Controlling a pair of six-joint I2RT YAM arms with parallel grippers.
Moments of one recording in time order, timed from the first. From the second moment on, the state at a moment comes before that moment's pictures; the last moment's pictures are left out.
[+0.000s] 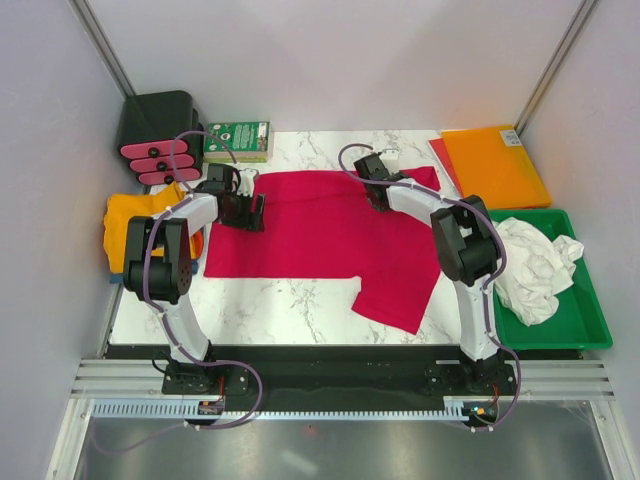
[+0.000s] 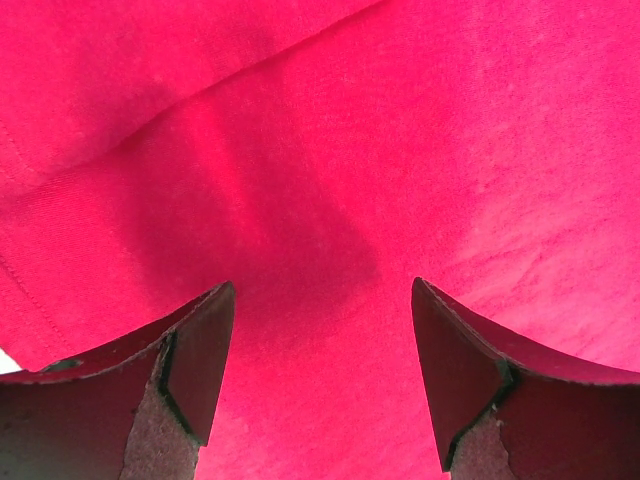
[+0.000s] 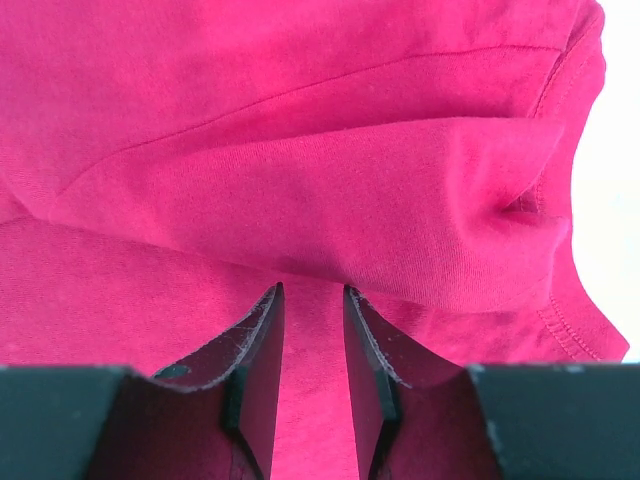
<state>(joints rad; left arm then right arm) -0.08 1.87 1.20 -0.36 0.25 0.14 0.45 2.16 1.60 -0.43 0.59 0.41</state>
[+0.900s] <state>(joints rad) -0.08 1.88 1.20 -0.36 0.25 0.14 0.34 2.49 2.13 -0.58 0.62 0.39</state>
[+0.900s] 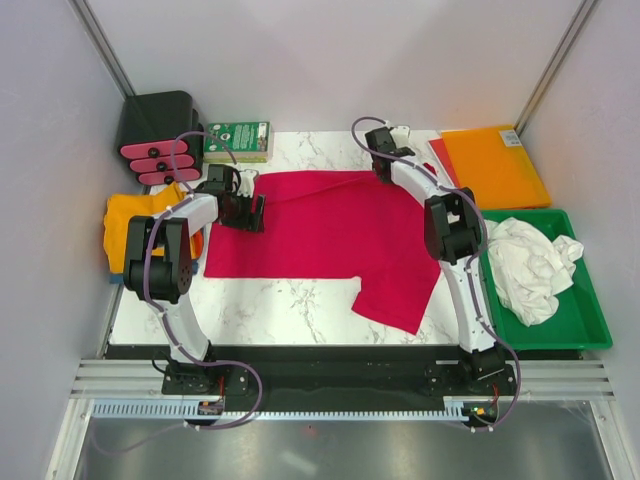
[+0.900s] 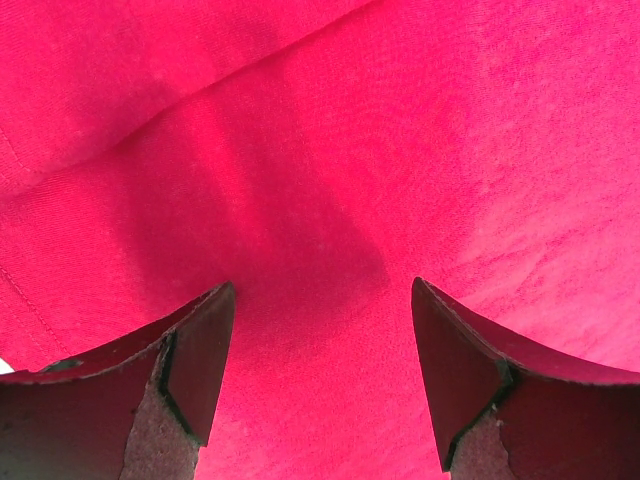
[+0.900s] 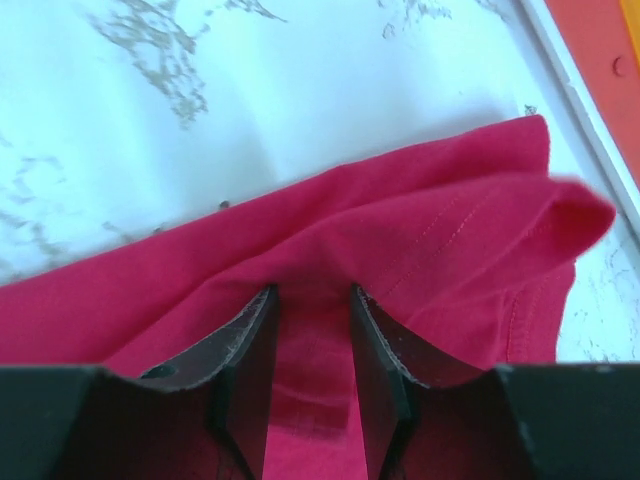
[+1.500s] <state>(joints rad) -0.08 1.88 1.20 -0.36 0.25 0.13 0.38 2.14 1.81 -0.40 0.65 0.39</state>
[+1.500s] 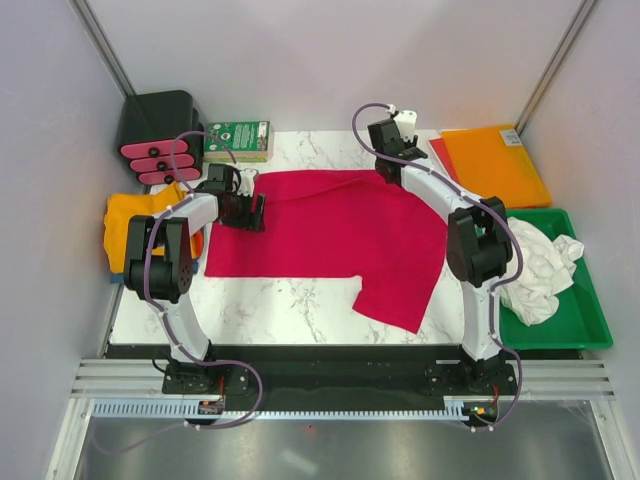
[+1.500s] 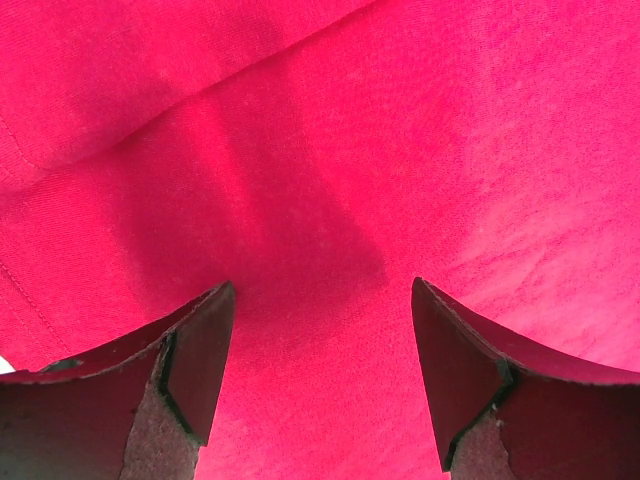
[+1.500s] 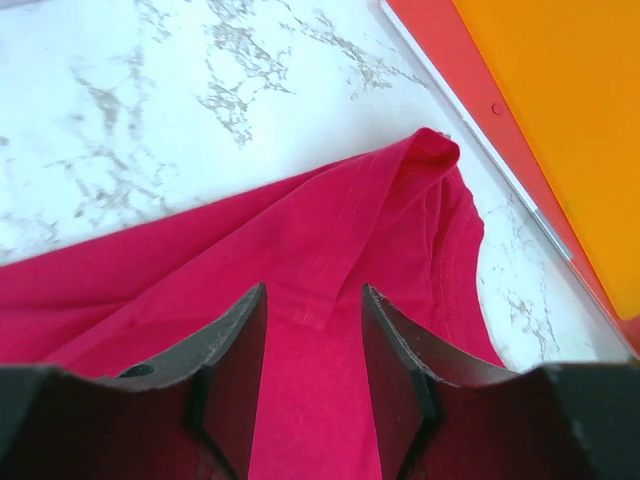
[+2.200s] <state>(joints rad) -0.08 1.88 1.20 -0.36 0.27 0.13 0.30 2.29 1.82 -0.39 0.63 0.45</state>
